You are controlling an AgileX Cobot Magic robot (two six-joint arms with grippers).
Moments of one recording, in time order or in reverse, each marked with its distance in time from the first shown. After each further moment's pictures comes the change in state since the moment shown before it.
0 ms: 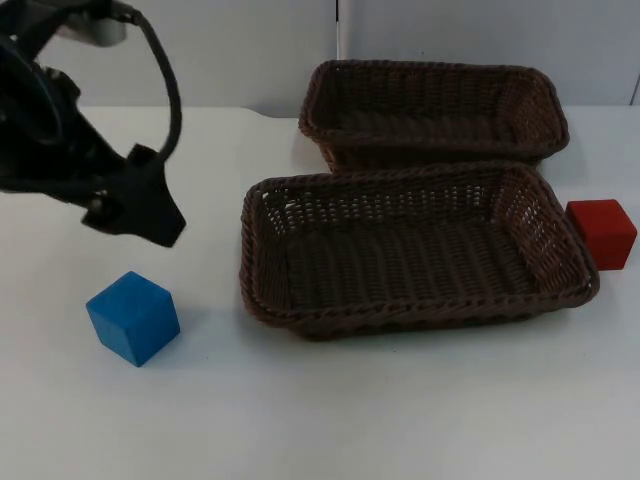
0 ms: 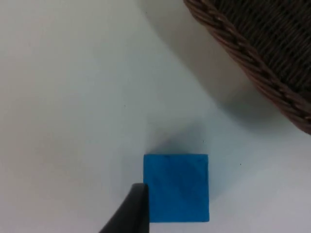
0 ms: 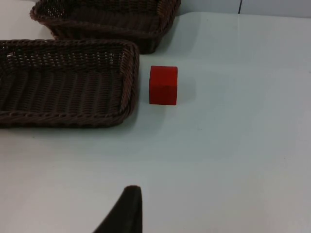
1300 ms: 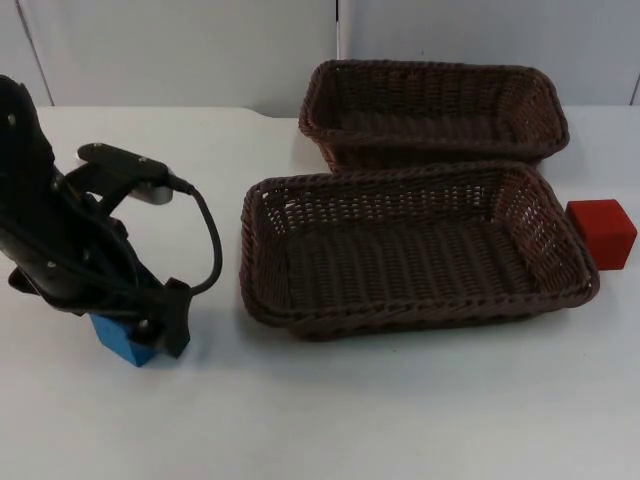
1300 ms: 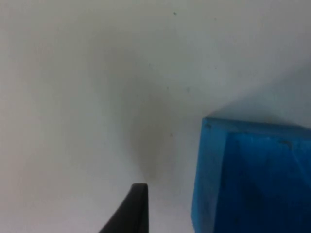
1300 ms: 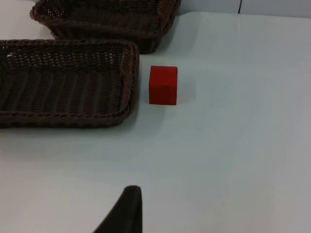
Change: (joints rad) right arm 0.000 0.000 0.000 0.000 0.000 0.000; left arm -0.024 0.385 -0.004 0.224 -0.230 -0.253
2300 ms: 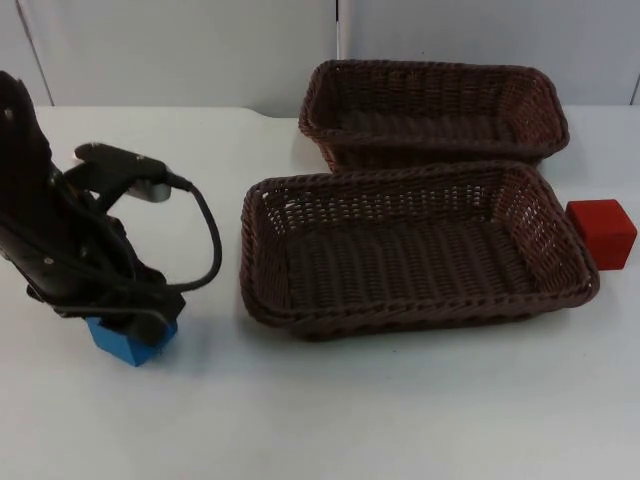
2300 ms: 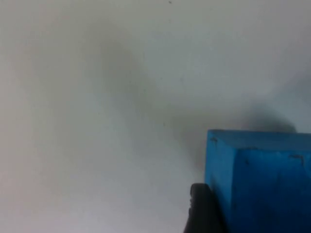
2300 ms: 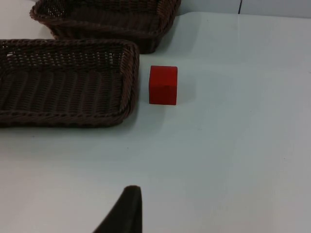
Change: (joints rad) right arm 0.000 0.000 0.000 0.000 0.000 -0.002; left arm 0.000 -0.031 0.000 -0.007 0.039 -0.010
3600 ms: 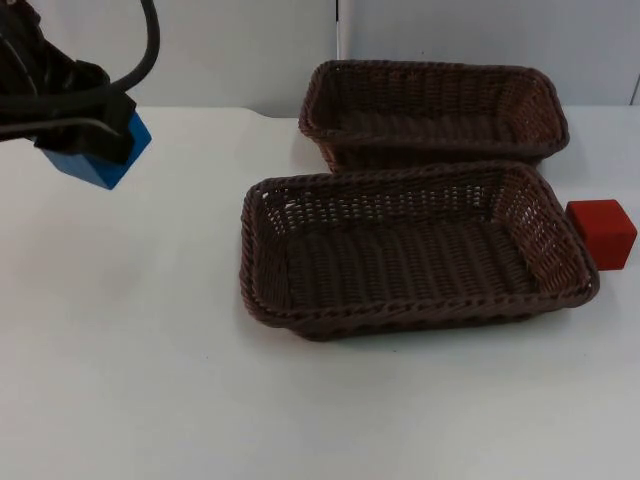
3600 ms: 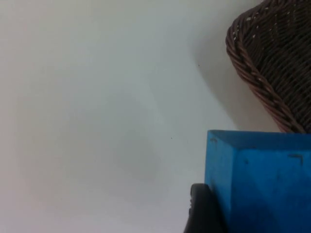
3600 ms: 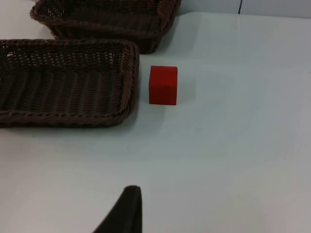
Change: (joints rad) right arm 0.000 0.000 0.000 0.000 0.000 0.000; left arm 0.000 -0.480 0.002 -0.004 0.111 -0.067
